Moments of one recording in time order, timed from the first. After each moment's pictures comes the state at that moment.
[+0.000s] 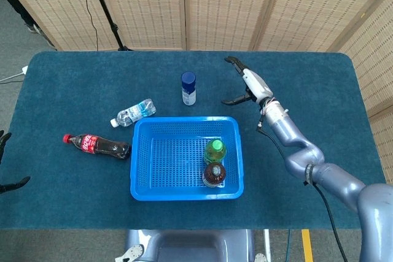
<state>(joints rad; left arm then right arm) -0.09 -1.09 -0.09 -1.57 1.34 1.38 -0.12 1.03 -1.54 0.30 -0.89 -1.31 0.65 0.93</state>
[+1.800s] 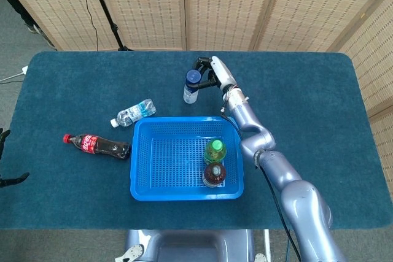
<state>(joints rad) -0.12 -1.11 -0.12 -1.54 1.25 1.30 -0.10 1.30 -1.88 0.37 -0.37 -1.31 0.54 1.23</state>
